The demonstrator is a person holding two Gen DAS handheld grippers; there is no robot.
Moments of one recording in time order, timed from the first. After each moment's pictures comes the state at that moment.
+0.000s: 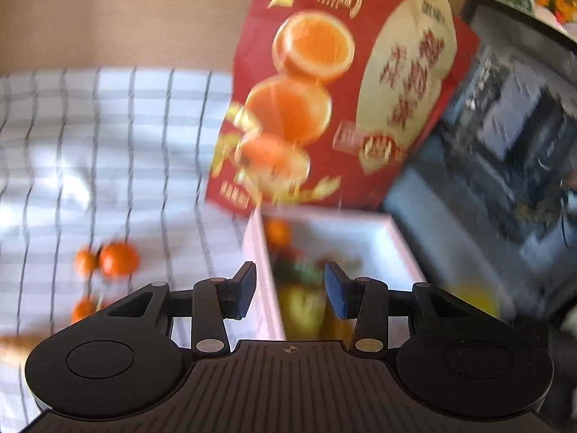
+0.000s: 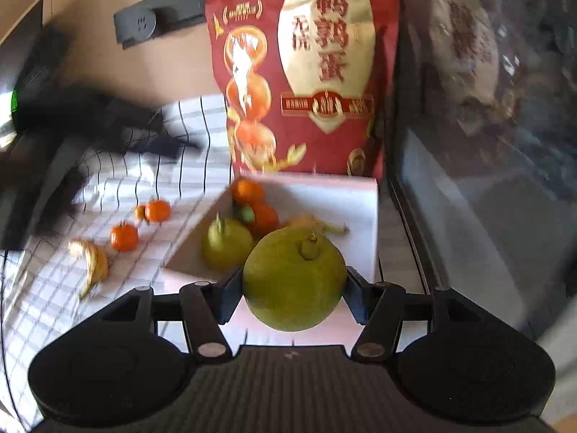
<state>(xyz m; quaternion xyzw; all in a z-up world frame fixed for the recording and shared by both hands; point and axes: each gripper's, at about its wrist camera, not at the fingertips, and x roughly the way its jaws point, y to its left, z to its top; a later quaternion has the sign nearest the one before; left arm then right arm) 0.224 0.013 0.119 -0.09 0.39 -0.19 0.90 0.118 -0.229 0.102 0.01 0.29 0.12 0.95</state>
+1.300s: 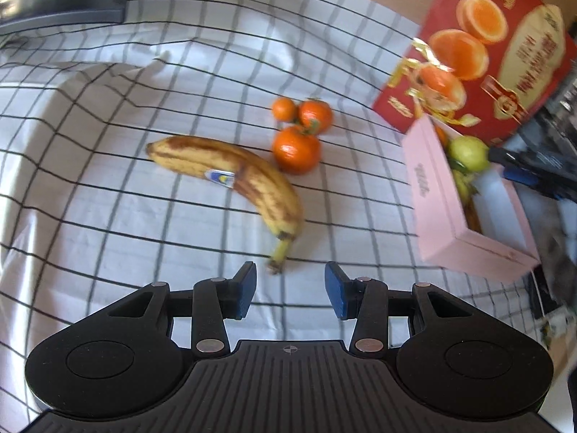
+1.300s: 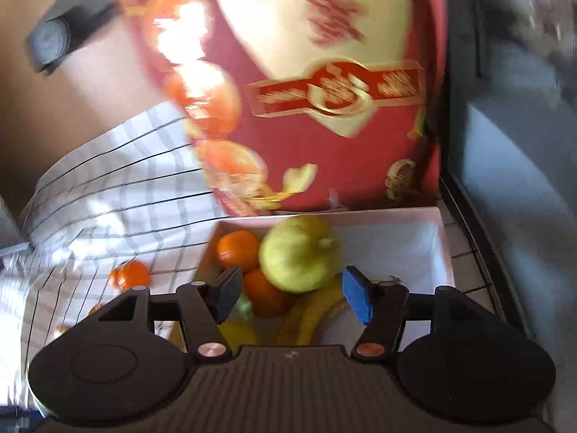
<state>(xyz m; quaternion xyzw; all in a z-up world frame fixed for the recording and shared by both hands) 0.124 0.142 0.058 -0.16 0.46 -0.03 0.88 0.242 -0.197 0.090 0.05 0.35 0.14 0.93</state>
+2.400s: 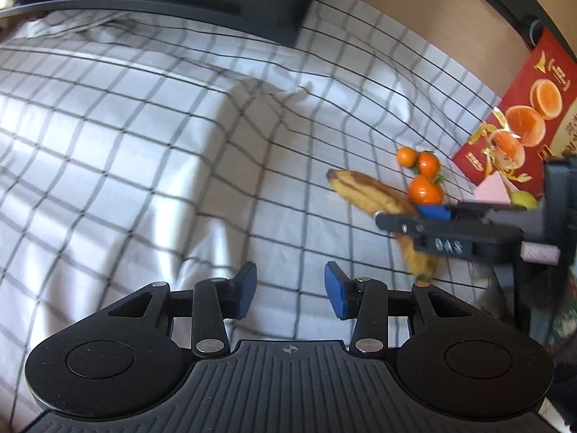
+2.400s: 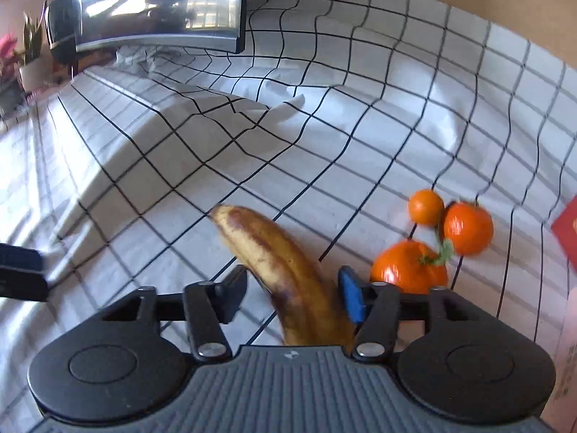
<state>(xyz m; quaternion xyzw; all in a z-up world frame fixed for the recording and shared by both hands) 0.085 0.285 0.056 -0.19 0.43 0.01 0.88 0.194 0.092 0.013 -0.15 0.38 0.35 0.84</state>
